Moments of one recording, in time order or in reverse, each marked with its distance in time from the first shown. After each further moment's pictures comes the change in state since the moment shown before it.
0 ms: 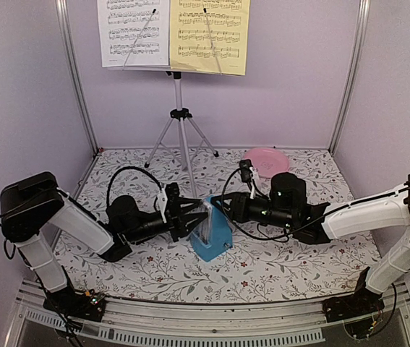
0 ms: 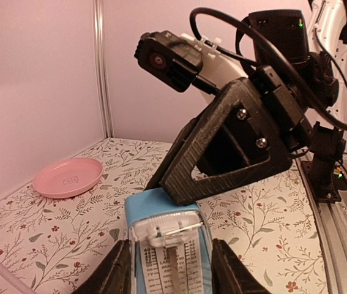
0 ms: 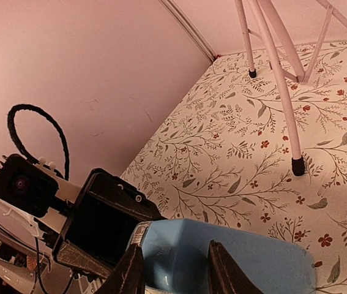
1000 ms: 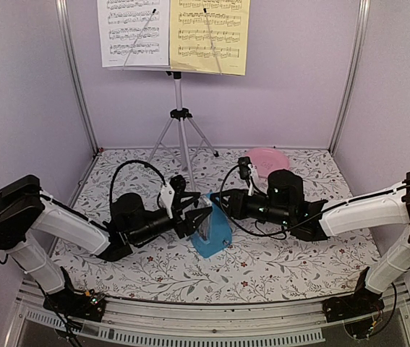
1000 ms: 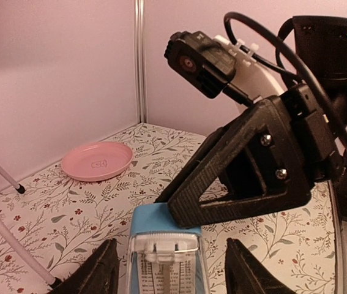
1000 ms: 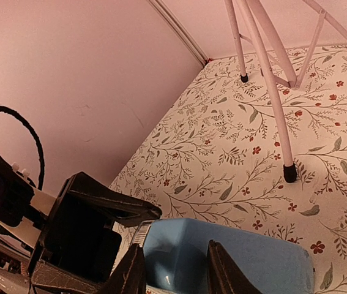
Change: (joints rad) left arm -0.086 -0.116 0.039 -0.218 -0.283 -0.019; right arm -0.005 0.010 0.037 -0.029 0.029 -0.006
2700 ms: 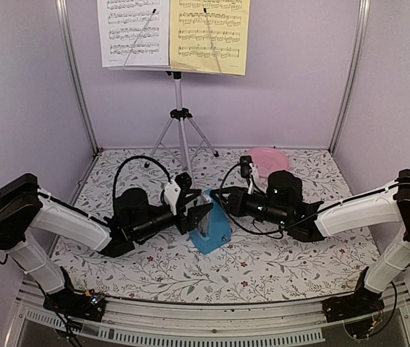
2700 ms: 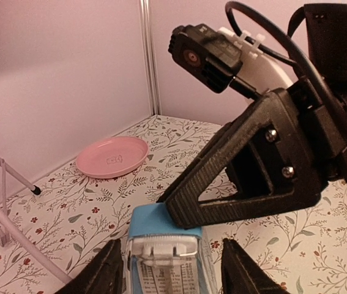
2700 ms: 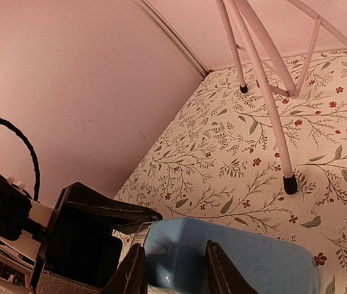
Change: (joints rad) left arm 0.008 -0.008 0.041 -0.101 -0.029 0.079; right arm -0.017 0.056 -0.015 0.103 0.013 0.034
